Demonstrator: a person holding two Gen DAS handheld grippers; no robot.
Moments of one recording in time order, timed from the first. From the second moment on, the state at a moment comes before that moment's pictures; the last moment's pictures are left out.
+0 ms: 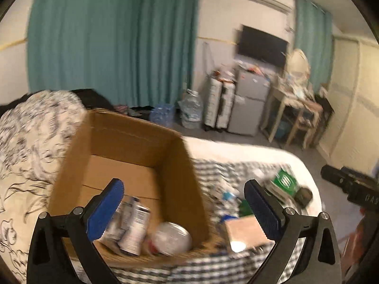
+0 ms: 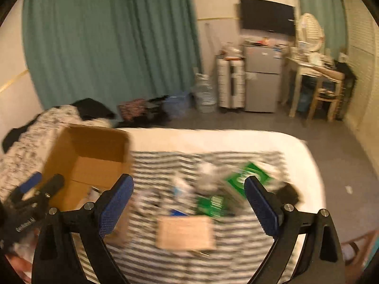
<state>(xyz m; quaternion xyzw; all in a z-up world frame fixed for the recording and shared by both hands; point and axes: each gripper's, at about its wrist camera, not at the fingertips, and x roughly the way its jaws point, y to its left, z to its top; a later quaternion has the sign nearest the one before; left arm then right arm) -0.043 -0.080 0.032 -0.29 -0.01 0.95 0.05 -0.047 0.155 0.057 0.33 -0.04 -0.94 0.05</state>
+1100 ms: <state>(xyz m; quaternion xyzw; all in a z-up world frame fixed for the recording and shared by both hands) -0.100 0.093 -0.156 -0.41 0.36 0.79 0.28 -0.144 0.326 -0.123 0.42 0.02 -0.91 0.01</state>
